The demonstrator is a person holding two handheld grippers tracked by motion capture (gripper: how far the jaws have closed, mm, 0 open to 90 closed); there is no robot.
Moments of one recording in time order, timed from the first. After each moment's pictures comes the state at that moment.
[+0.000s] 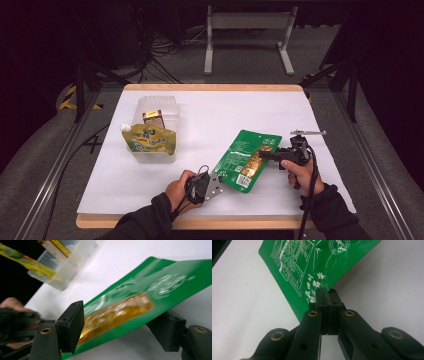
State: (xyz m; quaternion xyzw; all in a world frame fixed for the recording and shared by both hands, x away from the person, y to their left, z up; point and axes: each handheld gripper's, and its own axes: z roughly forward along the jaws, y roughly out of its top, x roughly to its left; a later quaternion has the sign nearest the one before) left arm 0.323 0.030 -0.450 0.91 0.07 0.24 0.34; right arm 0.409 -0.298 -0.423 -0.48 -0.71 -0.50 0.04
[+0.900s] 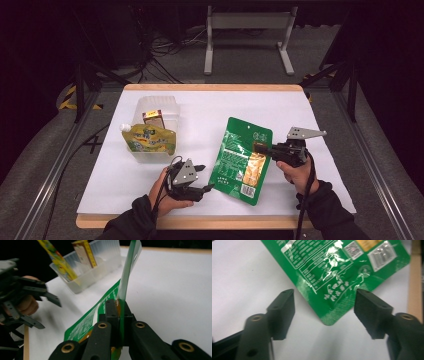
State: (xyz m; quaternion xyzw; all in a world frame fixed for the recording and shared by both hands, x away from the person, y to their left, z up) left arm 0.334 0.081 -0.430 0.87 0.18 0.13 0.45; right arm 0.387 -0.271 -0.386 -0.31 -0.76 -0.56 -0.07
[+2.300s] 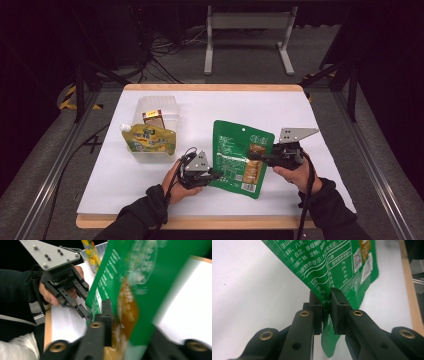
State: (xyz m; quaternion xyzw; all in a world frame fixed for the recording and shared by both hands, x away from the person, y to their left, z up) left arm 0.367 0.056 -0.432 0.88 0.13 0.07 0.46; right arm 0.378 -0.249 -0.365 -0.22 -0.81 -0.54 -0.04
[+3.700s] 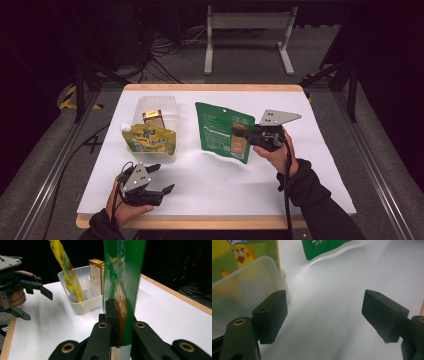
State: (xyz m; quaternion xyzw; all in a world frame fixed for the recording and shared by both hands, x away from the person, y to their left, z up) left arm 0.314 0.193 -0.433 0.83 0.25 0.18 0.46; right arm 0.413 -0.202 -0.342 -0.20 -0.79 -0.55 -0.15
